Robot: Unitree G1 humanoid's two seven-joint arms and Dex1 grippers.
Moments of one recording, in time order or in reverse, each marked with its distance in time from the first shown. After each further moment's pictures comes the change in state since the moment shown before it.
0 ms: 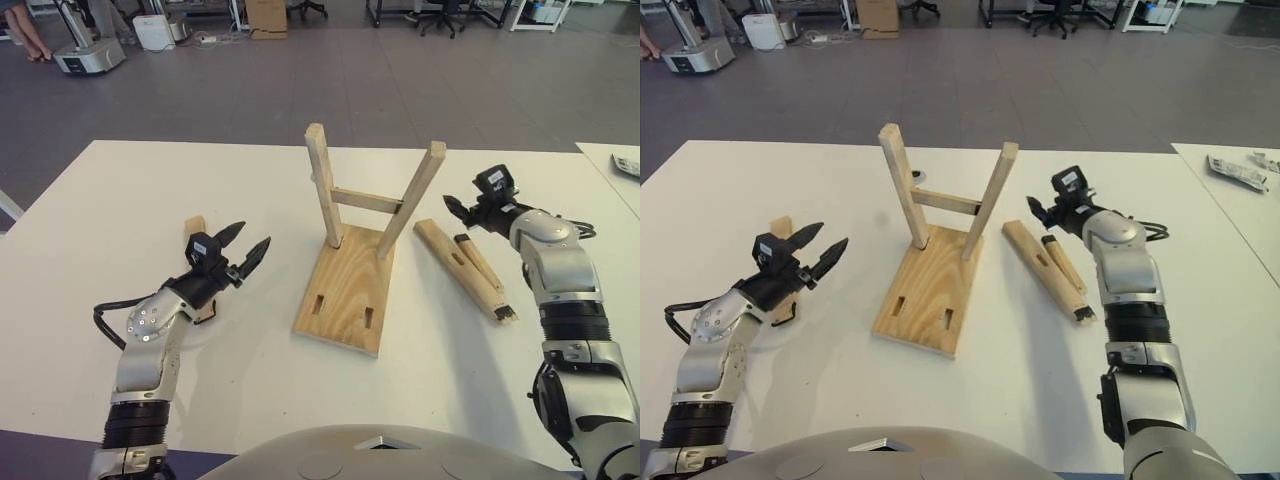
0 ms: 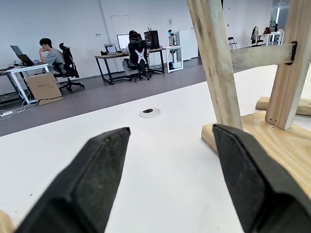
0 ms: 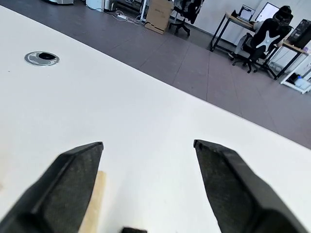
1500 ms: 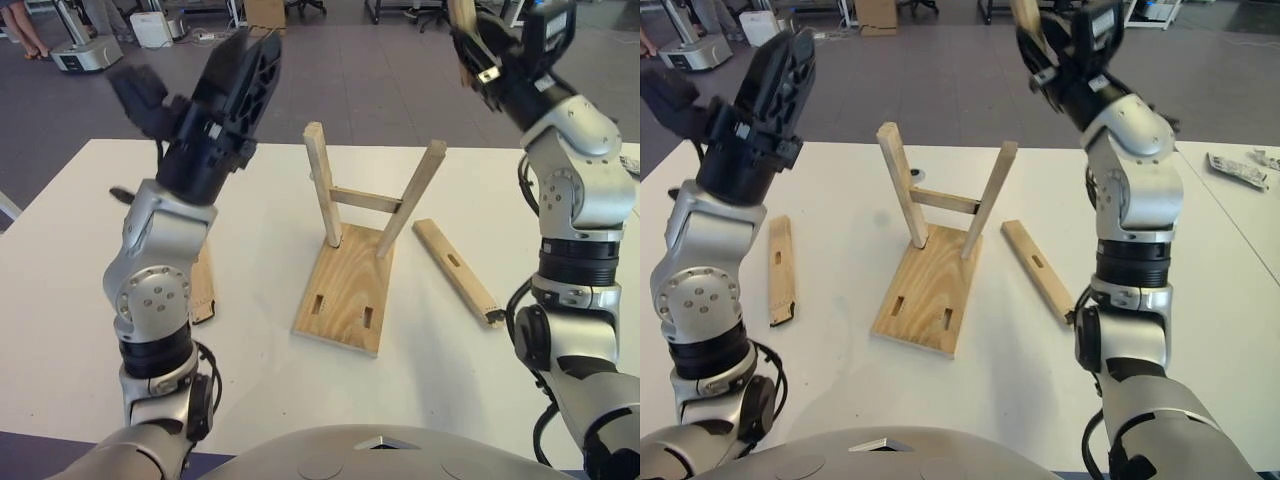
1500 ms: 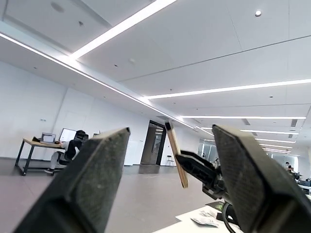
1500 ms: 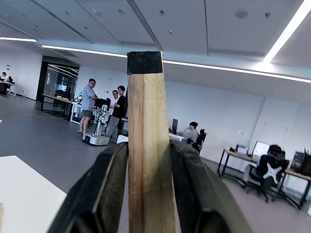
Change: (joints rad) left arm -0.535 -0.088 0.048 -0.432 -0.712 0.450 0.441; right arm -0.357 0.128 -0.034 -0.381 0.262 -0.056 -0.048
